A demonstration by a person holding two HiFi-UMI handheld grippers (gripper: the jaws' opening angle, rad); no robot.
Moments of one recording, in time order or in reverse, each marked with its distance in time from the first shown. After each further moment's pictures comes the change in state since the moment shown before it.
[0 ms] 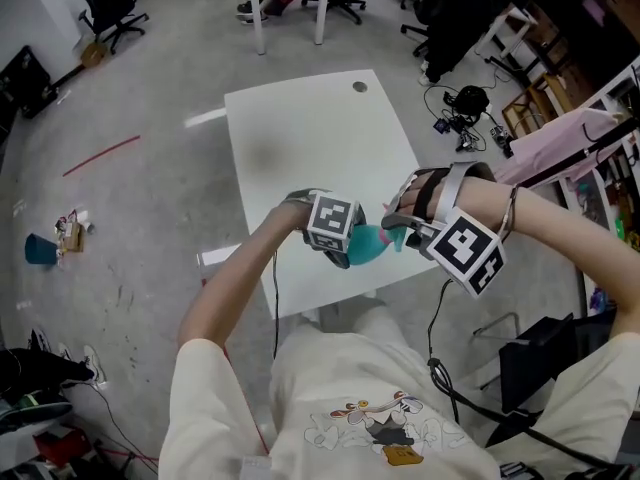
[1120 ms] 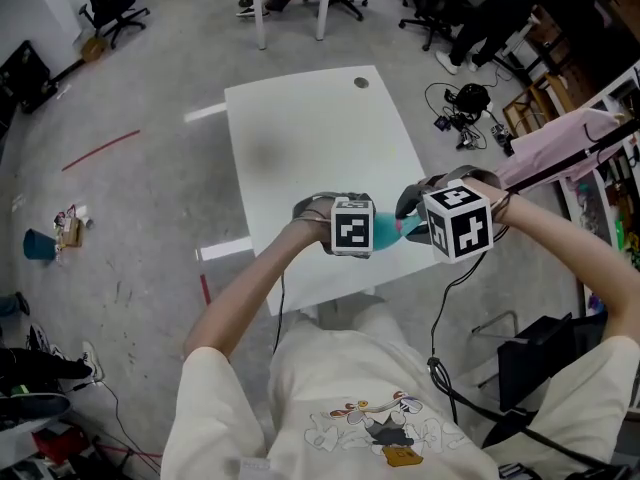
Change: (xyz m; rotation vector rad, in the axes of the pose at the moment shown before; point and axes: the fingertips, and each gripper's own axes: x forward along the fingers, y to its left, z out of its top) left arm -0.002 0.039 0.017 -0.168 0.019 0.310; right arm 0.031 0.014 -0.027 0.616 -0.096 0.176
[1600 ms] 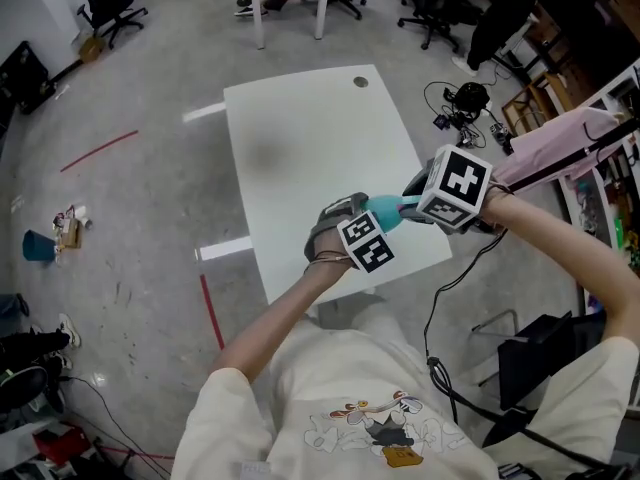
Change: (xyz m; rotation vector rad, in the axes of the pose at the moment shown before) left arm -0.006 0.048 0.002 -0.444 -0.068 0.498; right arm -0.008 -0.042 -0.019 0.733 -0.118 0.018
